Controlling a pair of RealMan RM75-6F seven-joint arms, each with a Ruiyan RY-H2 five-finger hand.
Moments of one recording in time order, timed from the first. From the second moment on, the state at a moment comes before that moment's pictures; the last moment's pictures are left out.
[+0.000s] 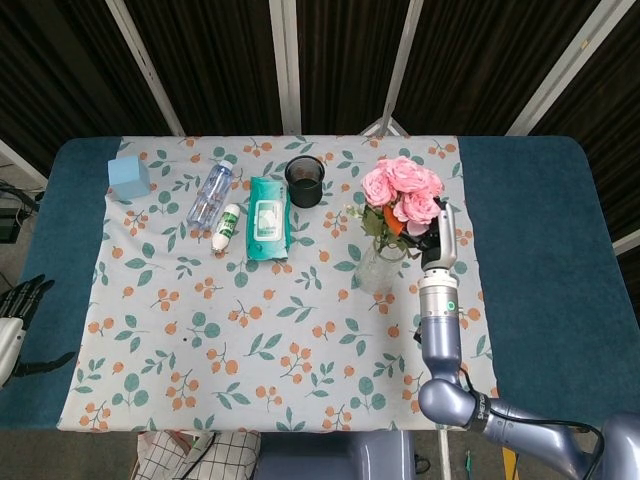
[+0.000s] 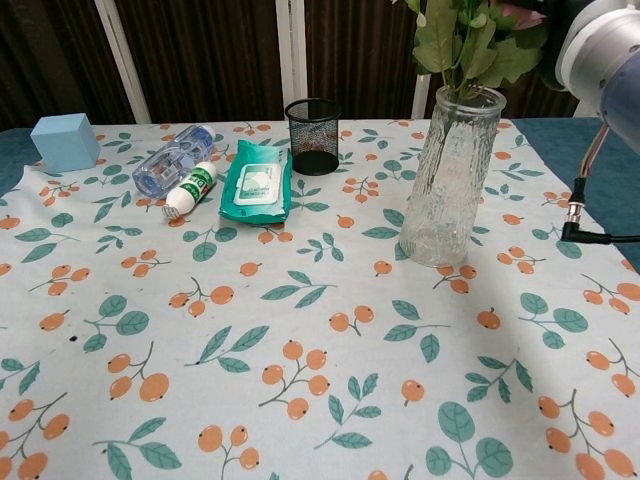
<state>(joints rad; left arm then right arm) -0.11 -1.04 -0.01 -1.61 1.46 1.36 -0.15 0.65 -1.72 0.66 -1.64 -0.85 1.27 0.49</state>
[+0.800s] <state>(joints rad) -0.11 -1.05 -0.01 -1.61 1.46 1.37 -0.14 0.58 -1.69 0.58 -1.69 -0.92 1.21 0.51</state>
